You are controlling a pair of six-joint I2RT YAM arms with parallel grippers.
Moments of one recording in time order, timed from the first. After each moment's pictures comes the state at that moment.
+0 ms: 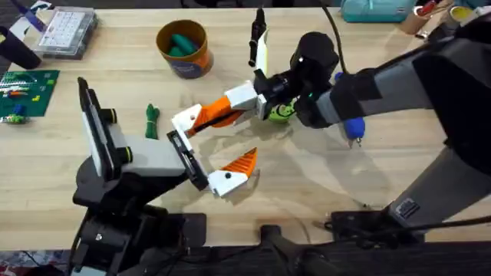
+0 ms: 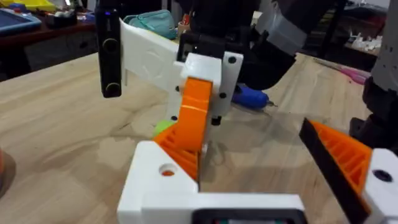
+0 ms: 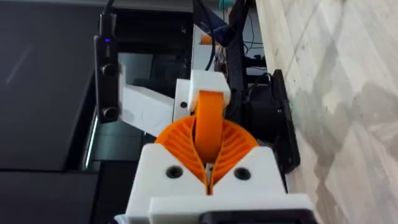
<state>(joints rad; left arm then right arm) -0.21 0.00 0.01 -0.07 0.81 -0.07 0.56 1.94 0.79 1.23 -1.41 1.57</state>
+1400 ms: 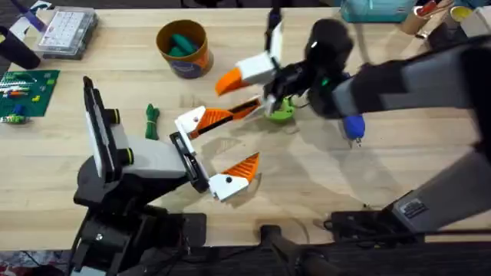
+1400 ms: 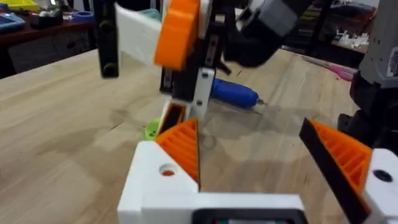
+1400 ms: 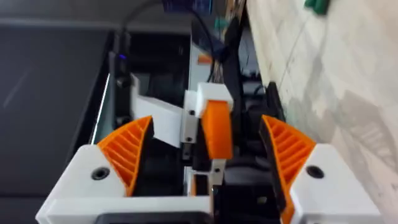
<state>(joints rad) -0.22 0.00 0.01 -0.07 0.85 -0.07 0.46 1.86 0.79 1.04 -1.43 1.48</state>
